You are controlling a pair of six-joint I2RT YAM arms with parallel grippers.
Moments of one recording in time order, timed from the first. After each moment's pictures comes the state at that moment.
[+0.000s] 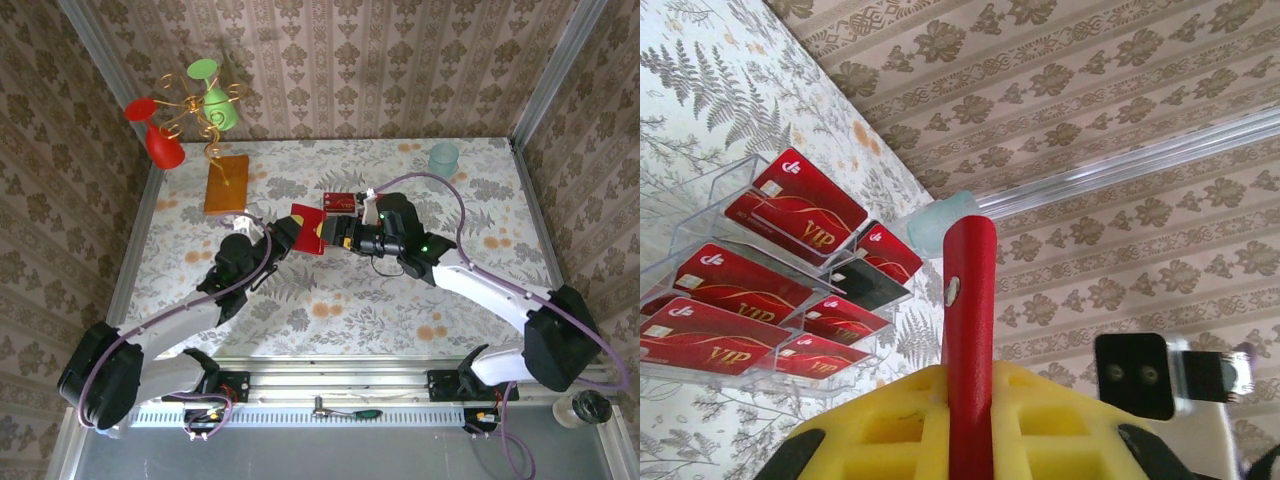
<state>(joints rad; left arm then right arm) -0.66 1.15 0.47 0.64 0.09 -1.23 0.62 1.38 0.92 0.03 -0.40 0.90</state>
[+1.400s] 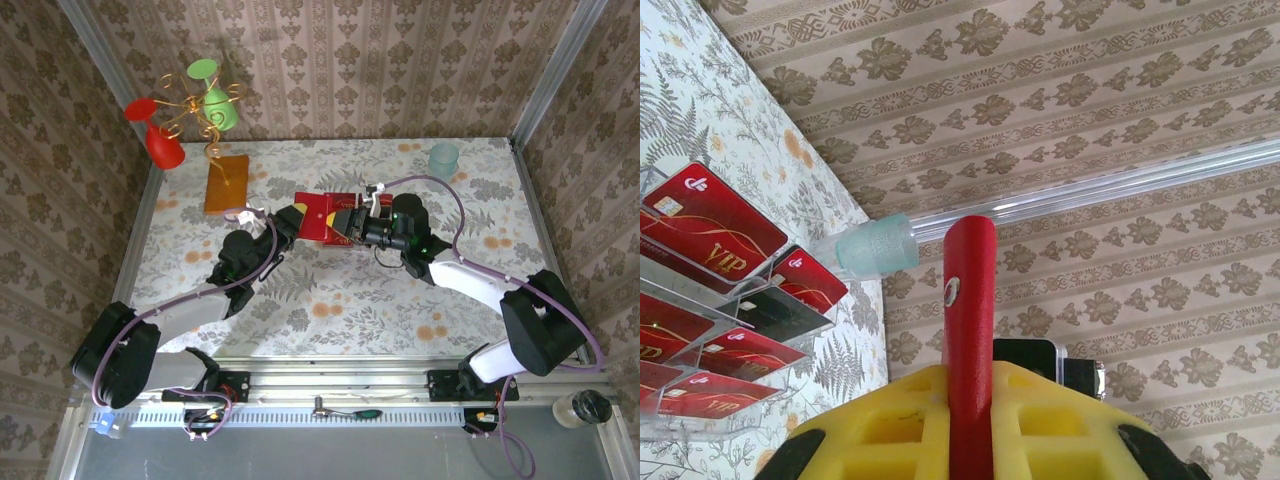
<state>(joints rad) -0.66 1.26 0.49 0.85 0.09 -1.35 0.52 1.46 0.80 0.49 -0.58 1.06</state>
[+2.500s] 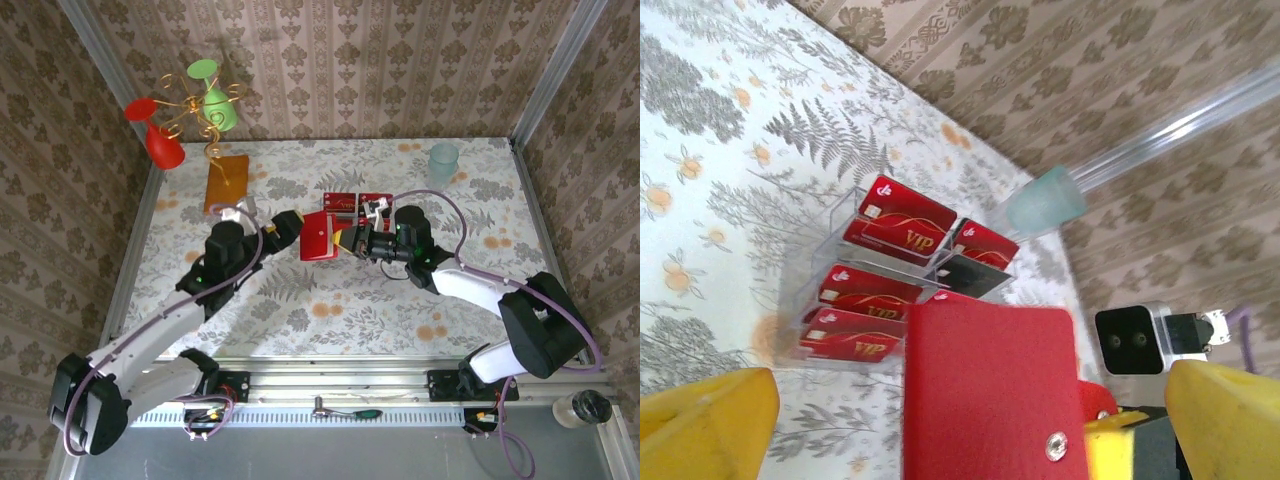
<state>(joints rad) -0.61 1.02 0.69 0.03 0.09 -0.86 0.50 1.44 0.68 0.48 -0.64 1.08</state>
